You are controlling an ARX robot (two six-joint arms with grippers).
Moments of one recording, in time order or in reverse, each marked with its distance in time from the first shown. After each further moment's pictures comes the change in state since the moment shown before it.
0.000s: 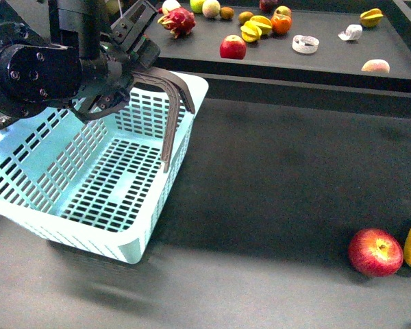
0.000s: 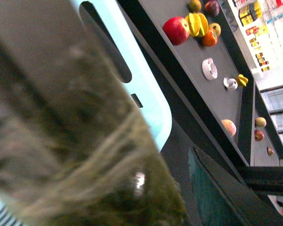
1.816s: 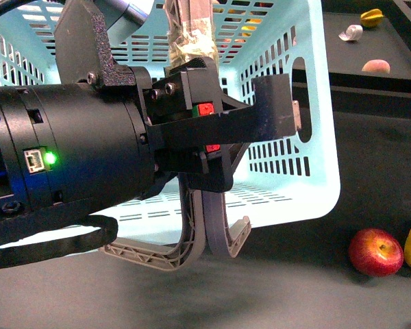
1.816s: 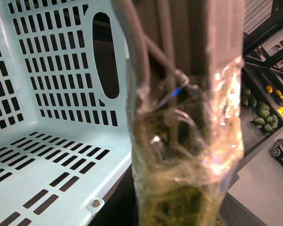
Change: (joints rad) left arm -0.308 -0.591 -0.682 0.285 0.382 0.460; right arm -0.012 0.319 0.003 0.233 0.447 -0.075
